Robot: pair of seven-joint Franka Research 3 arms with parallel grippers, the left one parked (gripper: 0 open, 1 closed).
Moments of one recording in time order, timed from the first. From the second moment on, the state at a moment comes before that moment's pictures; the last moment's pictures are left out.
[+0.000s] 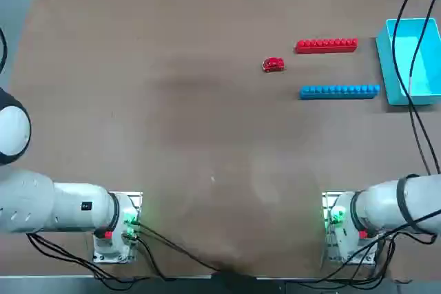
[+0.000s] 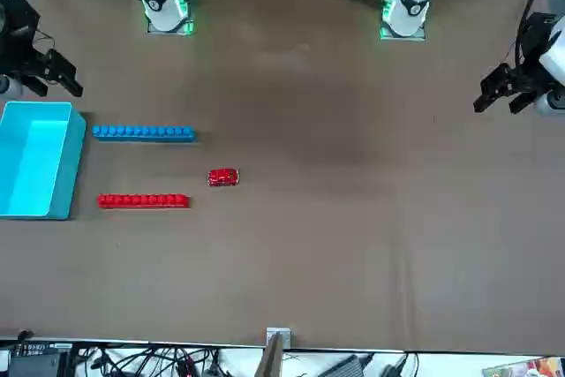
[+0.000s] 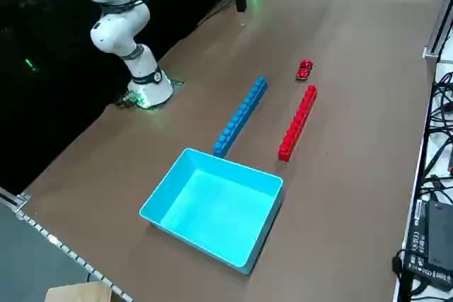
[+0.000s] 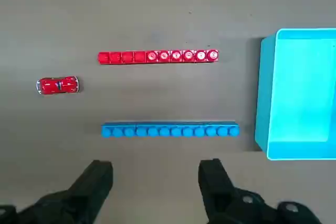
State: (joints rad) arm 0.05 -0.06 -0.06 -1.67 -0.01 1.60 0.00
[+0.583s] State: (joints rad) arm 0.06 -0.05 -0.06 -1.67 -0.01 1.60 0.01
